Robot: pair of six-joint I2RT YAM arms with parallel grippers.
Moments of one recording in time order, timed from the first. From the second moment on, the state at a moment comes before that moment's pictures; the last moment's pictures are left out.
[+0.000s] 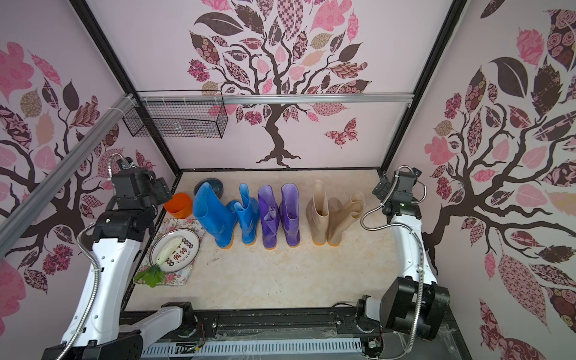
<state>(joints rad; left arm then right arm) 0.02 1.11 1.34 -0.77 -0.55 -0.19 -0.26 1.30 1.09 -0.41 0.24 0.40</state>
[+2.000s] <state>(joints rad) 0.00 1.59 0.33 0.94 -0.23 -0.06 -0.01 1.55 0.28 1.04 0.02 0.12</state>
